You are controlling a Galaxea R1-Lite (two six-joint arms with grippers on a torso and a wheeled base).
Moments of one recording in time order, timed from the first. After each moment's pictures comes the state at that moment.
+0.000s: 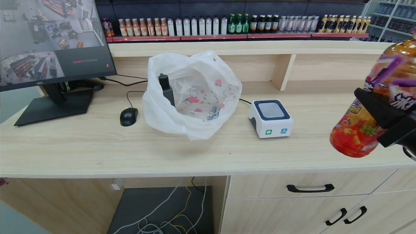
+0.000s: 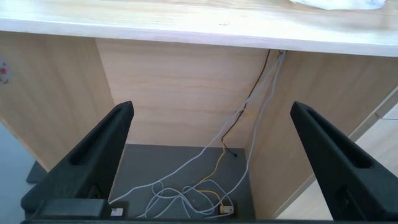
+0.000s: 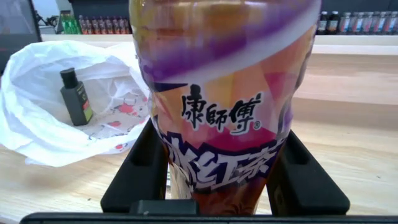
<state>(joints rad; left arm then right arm) 0.00 0.00 0.00 0.00 0.00 0.00 0.35 1.24 -0.37 -1.23 -0.06 -0.05</state>
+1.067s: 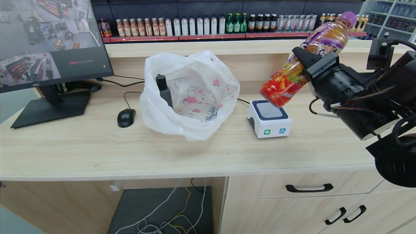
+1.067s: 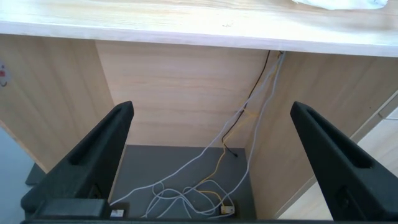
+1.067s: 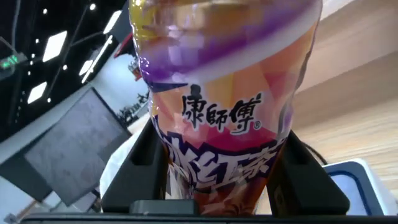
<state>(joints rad) 0.00 0.00 0.00 0.00 0.00 0.00 0.41 1.72 -0.90 -1.24 -0.09 0.68</state>
